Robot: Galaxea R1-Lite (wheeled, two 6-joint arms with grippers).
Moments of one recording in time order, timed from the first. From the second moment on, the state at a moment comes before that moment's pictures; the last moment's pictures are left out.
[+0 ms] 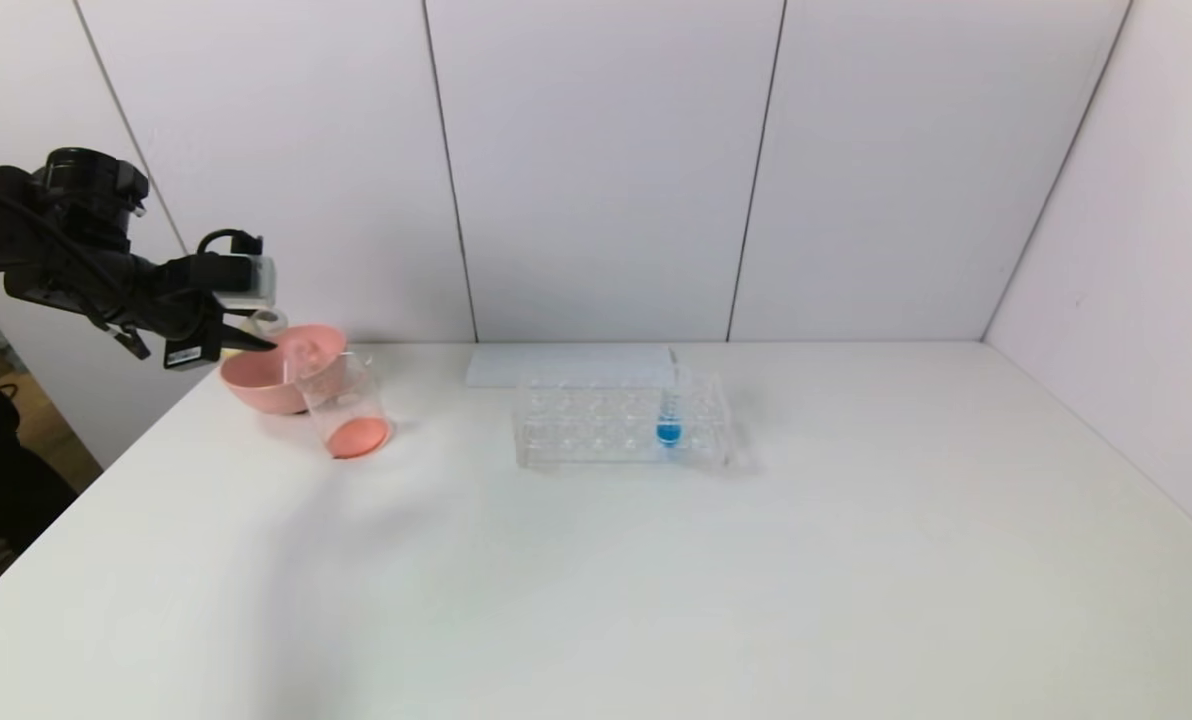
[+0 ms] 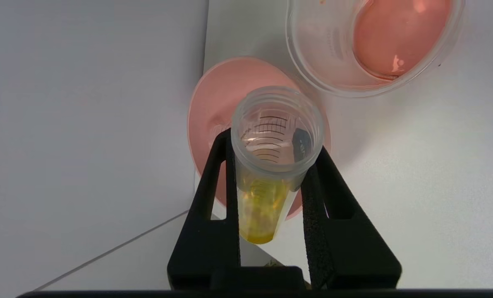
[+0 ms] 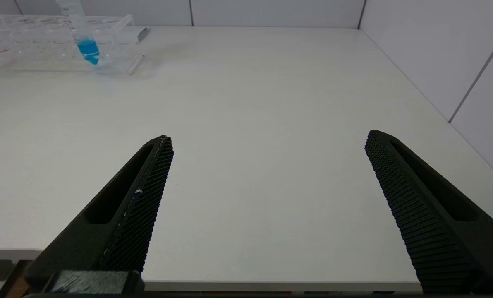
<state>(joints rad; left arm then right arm) 0.23 2.11 -1.92 0.59 -0.47 1.58 0.00 0.00 0.00 0.00 0.00 0.00</state>
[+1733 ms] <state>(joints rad) 0.20 2.13 -1.98 0.72 -0.41 1.63 0.00 0.00 0.00 0.00 0.00 0.00</state>
